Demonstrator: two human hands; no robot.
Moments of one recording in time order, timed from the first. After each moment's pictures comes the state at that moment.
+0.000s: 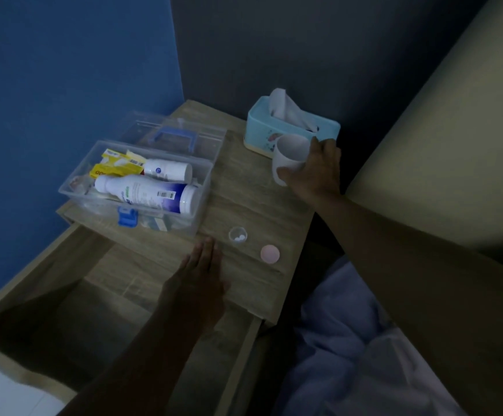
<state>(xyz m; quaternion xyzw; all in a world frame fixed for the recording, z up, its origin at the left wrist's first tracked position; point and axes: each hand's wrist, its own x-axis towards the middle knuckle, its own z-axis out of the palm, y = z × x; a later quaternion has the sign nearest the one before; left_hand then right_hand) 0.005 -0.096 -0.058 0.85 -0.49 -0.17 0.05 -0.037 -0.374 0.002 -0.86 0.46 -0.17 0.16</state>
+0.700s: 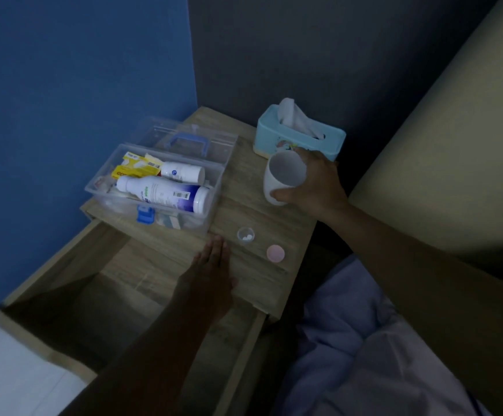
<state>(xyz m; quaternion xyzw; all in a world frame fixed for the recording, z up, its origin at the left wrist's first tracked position) 0.002 -0.100 -0.041 0.85 -0.48 -0.21 0.04 -0.055 -0.342 0.031 -0.89 0.34 -0.16 0.27</state>
